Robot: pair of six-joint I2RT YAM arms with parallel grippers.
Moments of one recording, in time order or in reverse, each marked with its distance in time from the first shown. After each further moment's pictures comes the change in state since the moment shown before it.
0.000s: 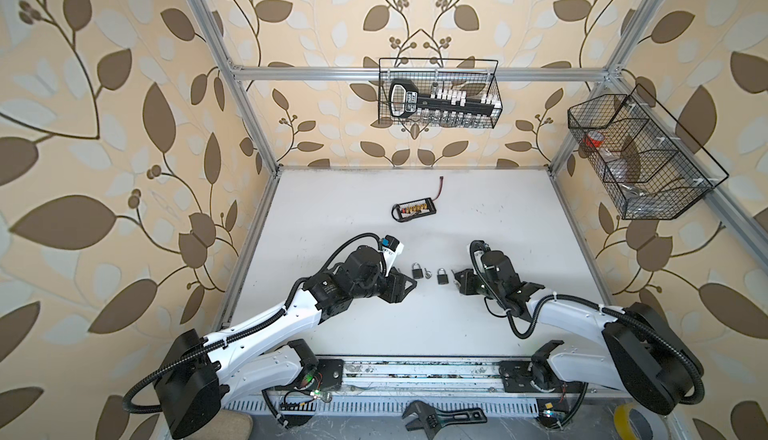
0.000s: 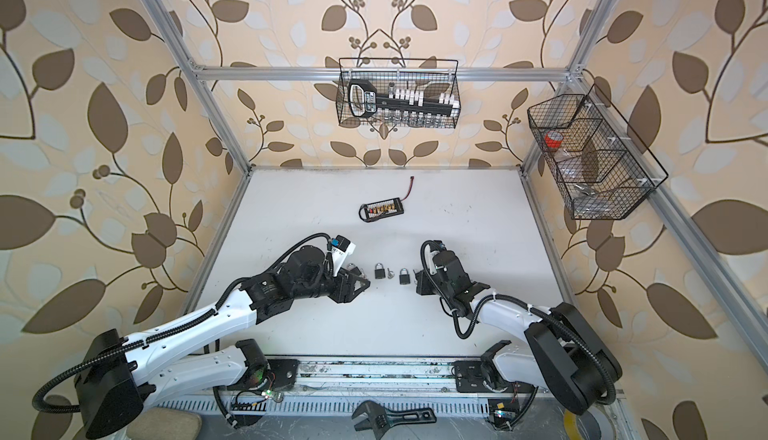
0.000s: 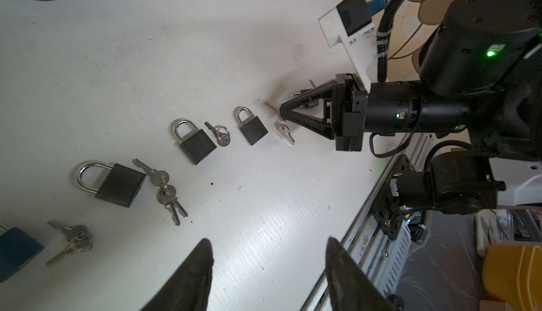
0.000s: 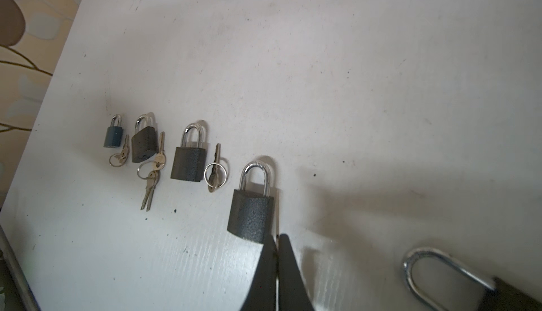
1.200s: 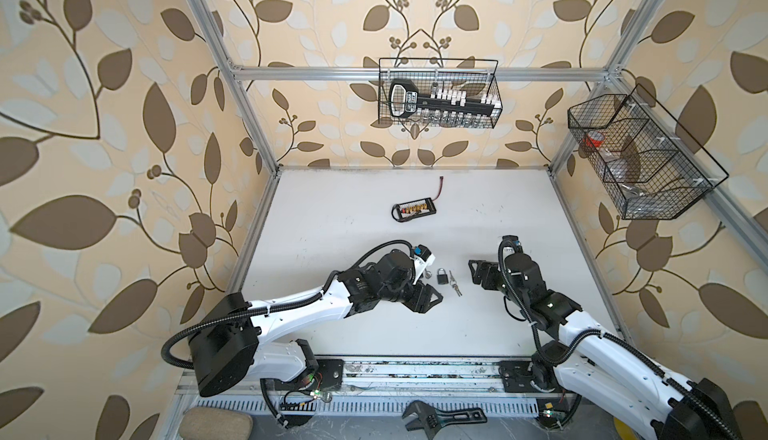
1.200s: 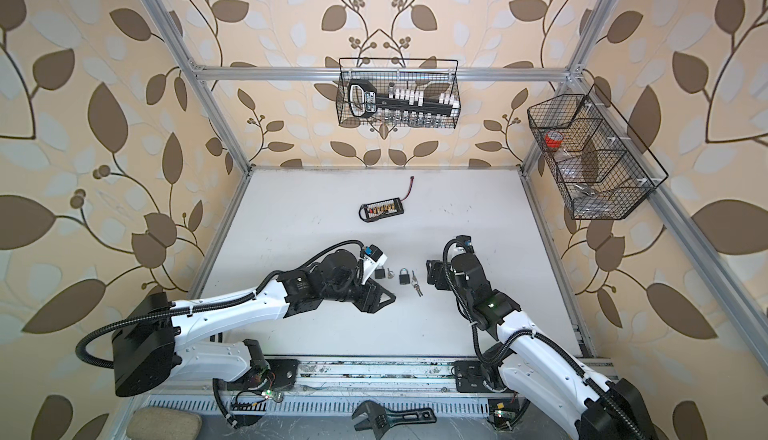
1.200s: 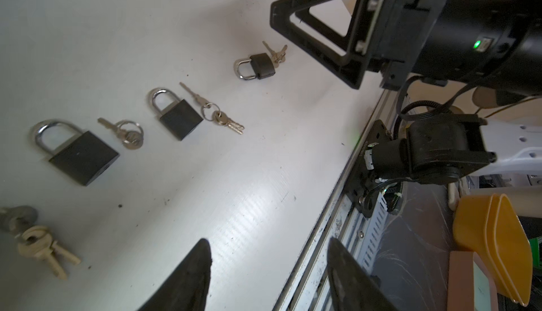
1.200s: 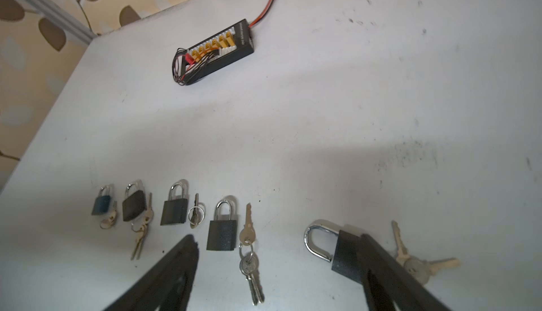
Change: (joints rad) left arm -0.180 0.295 0.132 0.135 0.055 -0.023; right arm -0.058 -0.413 0.046 -0.377 0.272 0.024
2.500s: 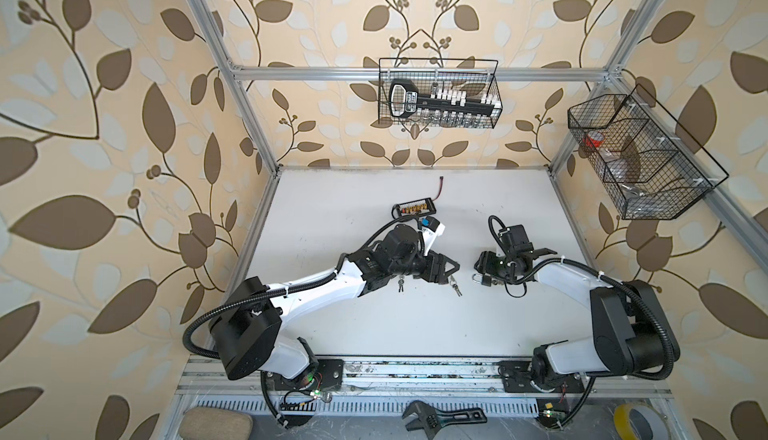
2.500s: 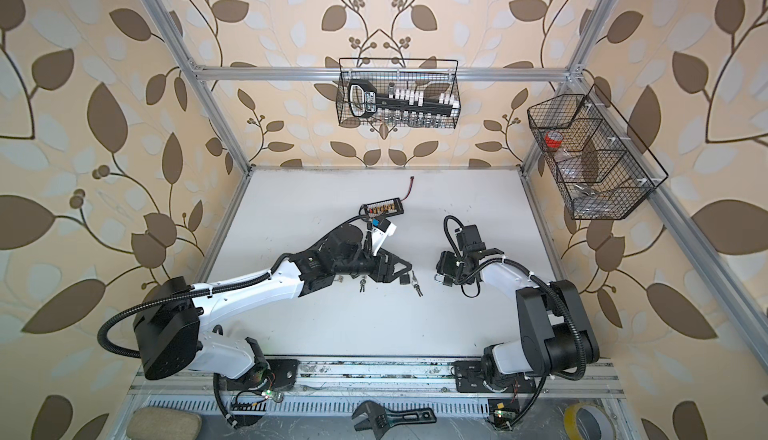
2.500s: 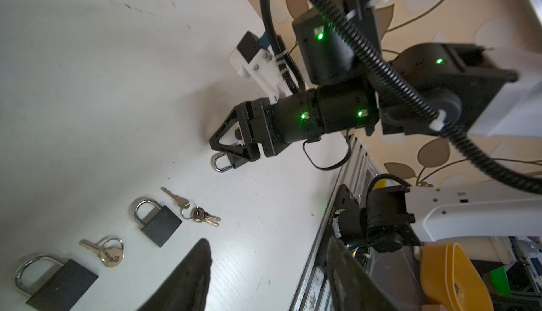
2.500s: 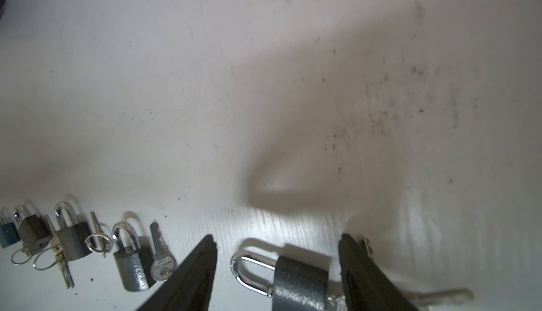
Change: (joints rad) left arm 0.130 0.082 0.130 0.175 0.102 -0.062; right arm -0.280 0.561 0.245 -0.149 -0.309 -0.028
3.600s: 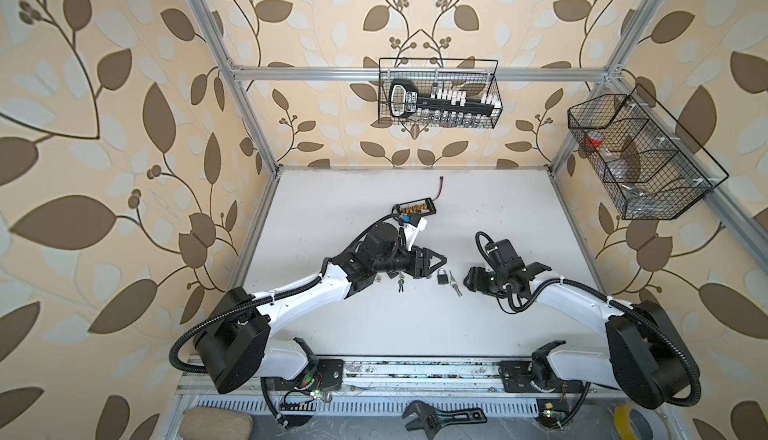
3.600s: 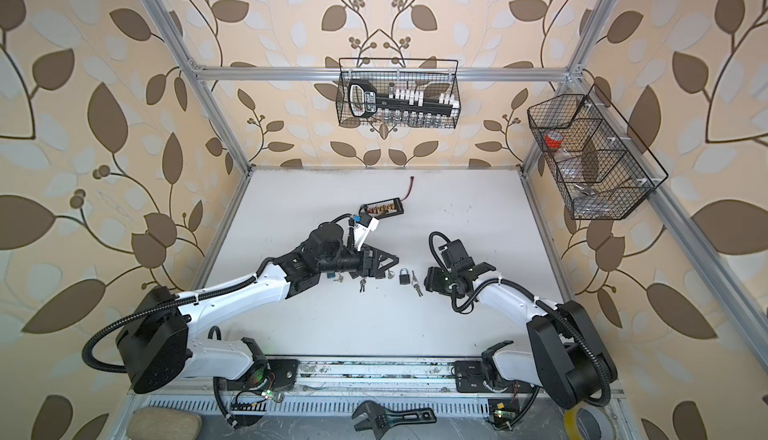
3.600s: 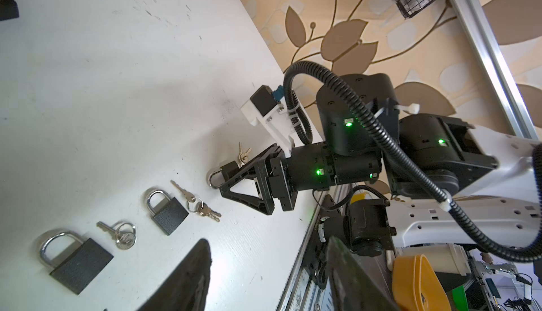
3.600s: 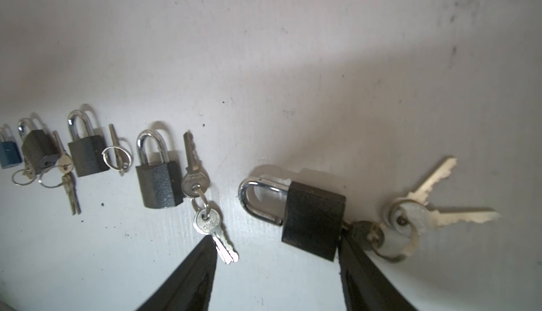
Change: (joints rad) left arm 0.086 -0.077 -0.114 0.057 0.076 -0.071; right arm 0.218 -0.152 -0.104 -0.043 0.062 0.087
